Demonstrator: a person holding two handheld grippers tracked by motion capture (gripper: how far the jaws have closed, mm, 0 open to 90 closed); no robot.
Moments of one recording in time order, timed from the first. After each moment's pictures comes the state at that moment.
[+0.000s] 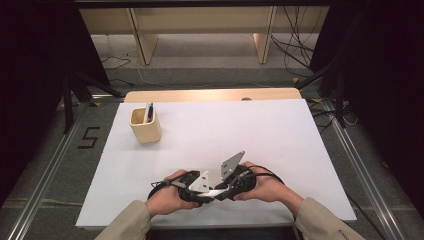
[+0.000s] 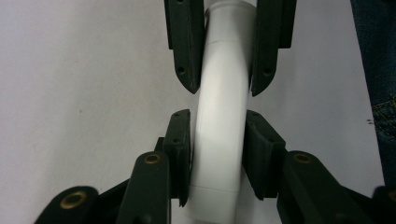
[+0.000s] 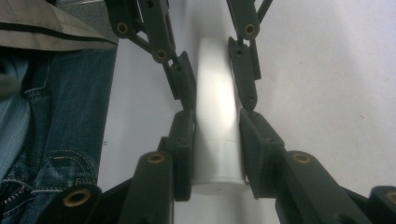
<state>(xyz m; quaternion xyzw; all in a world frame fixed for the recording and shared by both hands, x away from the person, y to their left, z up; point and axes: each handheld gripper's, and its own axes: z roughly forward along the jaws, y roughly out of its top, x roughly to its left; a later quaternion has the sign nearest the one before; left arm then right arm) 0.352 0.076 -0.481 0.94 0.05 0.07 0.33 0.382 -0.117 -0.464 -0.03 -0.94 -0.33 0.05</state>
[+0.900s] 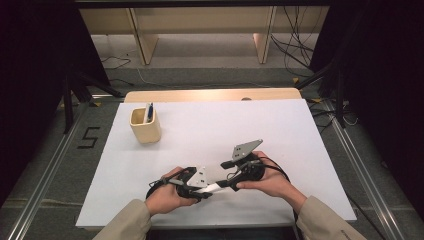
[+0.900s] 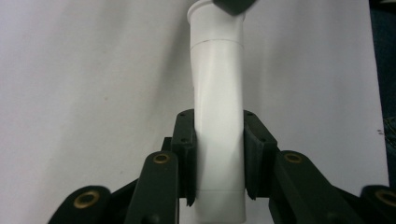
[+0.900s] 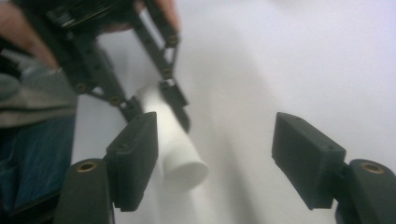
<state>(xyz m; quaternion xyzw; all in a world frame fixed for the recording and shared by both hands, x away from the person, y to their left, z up) 0.356 0.083 -0.473 0.93 0.10 0.09 0.34 0.399 -0.142 -0.446 -0.15 -0.89 -0.42 -0.01</state>
